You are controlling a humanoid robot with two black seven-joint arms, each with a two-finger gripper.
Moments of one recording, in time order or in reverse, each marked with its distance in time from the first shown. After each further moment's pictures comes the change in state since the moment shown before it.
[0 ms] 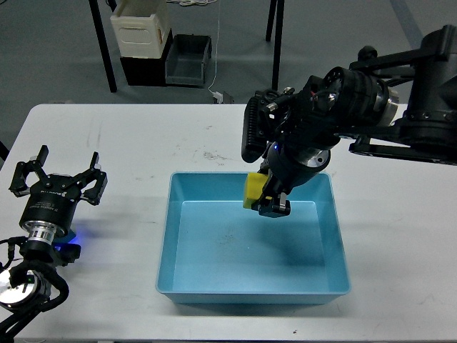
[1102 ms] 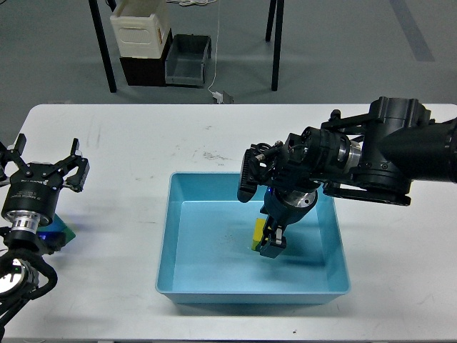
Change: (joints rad) left arm -0.047 0.067 -0.073 0.046 0.011 0.000 0.000; right arm -0.150 0.106 -0.042 -0.165 0.087 0.000 0.000
